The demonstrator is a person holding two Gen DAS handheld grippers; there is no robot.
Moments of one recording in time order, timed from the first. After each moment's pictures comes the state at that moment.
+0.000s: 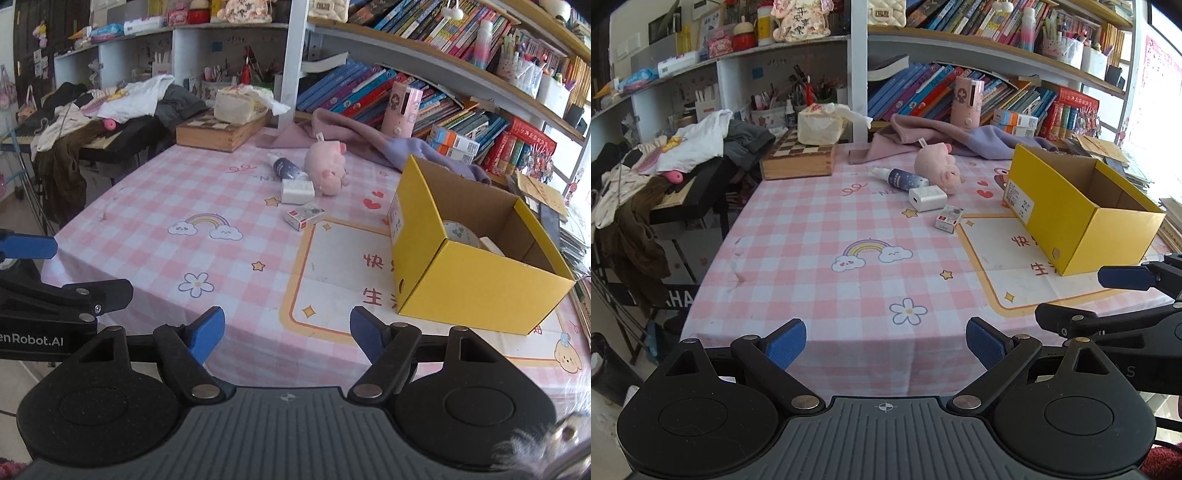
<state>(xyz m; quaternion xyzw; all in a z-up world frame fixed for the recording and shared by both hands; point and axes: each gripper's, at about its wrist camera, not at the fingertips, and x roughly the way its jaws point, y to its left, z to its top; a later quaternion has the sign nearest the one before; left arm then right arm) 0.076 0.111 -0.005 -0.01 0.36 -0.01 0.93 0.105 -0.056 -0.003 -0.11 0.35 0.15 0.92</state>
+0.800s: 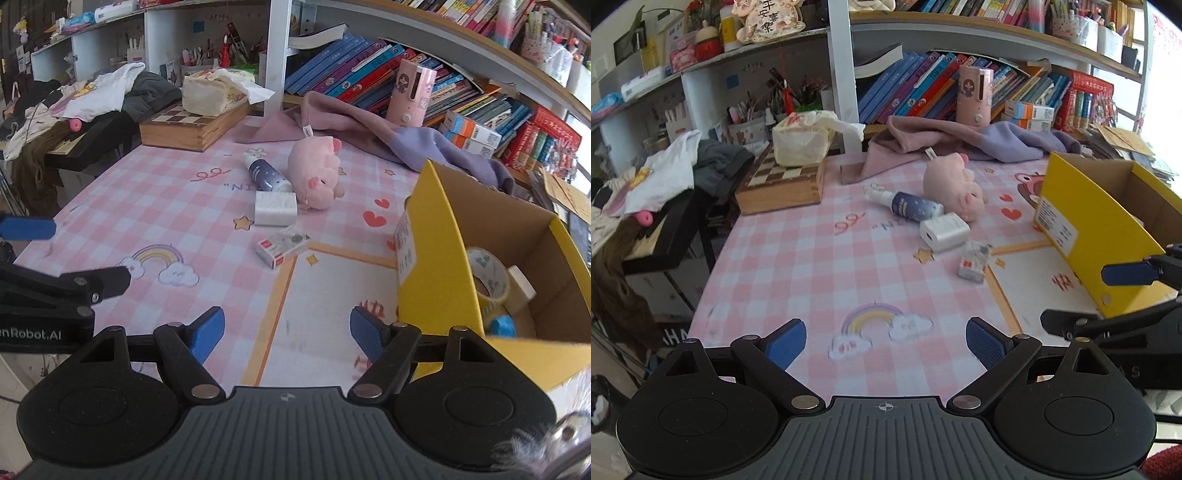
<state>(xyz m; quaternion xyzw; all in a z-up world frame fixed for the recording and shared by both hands) 0.201 0.112 -0.010 0.03 0.37 -0.01 0.93 0.238 -0.048 -0.017 -0.11 0.38 0.16 0.90</state>
